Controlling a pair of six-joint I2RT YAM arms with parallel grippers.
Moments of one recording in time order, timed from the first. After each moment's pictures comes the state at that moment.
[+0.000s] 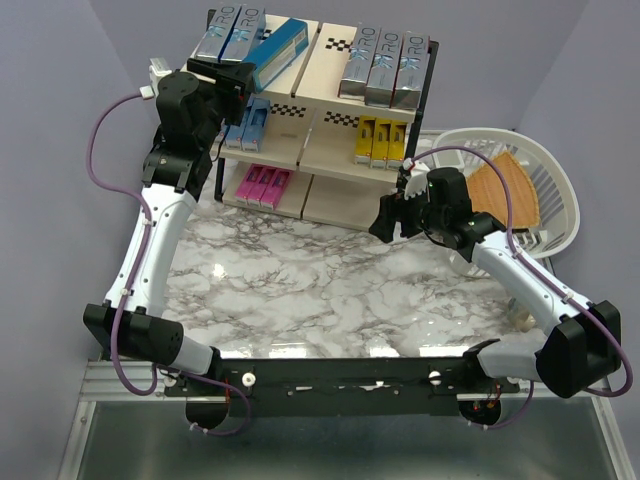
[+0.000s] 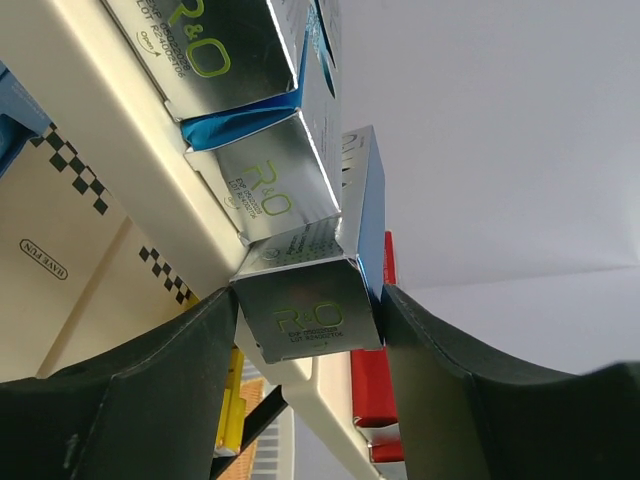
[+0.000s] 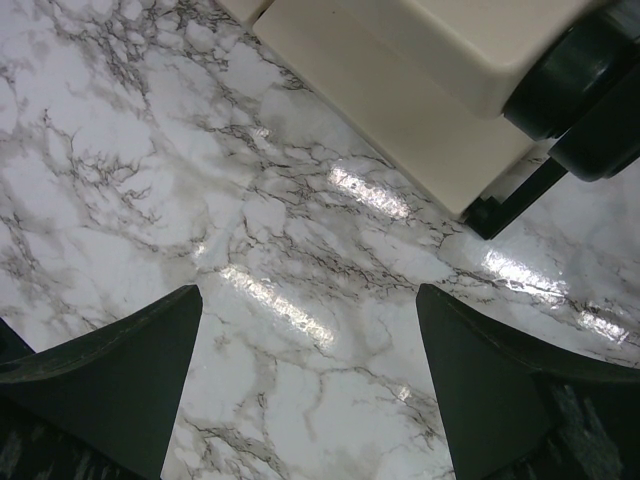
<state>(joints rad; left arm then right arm) -0.20 1.46 1.71 -0.28 -0.05 -1.30 0.42 1.28 1.01 -0.34 -0.30 0.11</state>
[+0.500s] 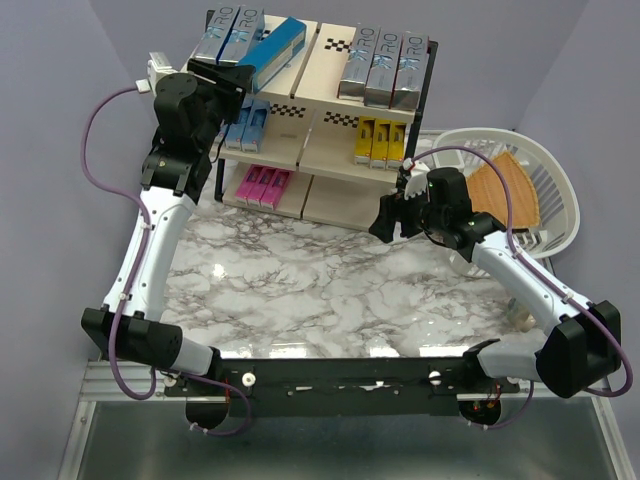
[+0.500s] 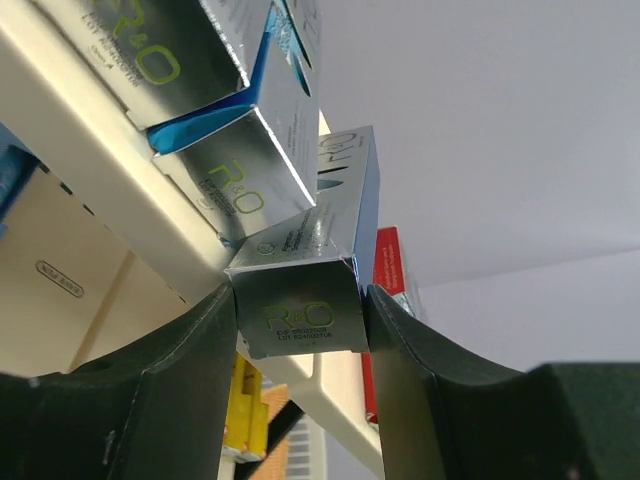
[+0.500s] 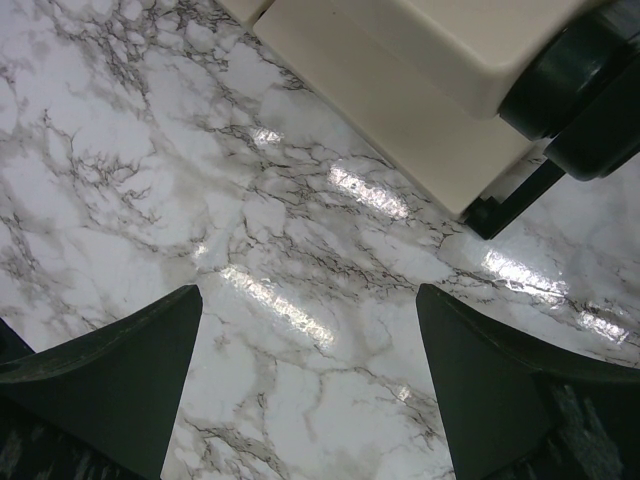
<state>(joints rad) -0.21 1.44 1.70 -0.26 -0.05 -1.24 0.42 1.28 1.01 -0.34 -0.30 0.11</state>
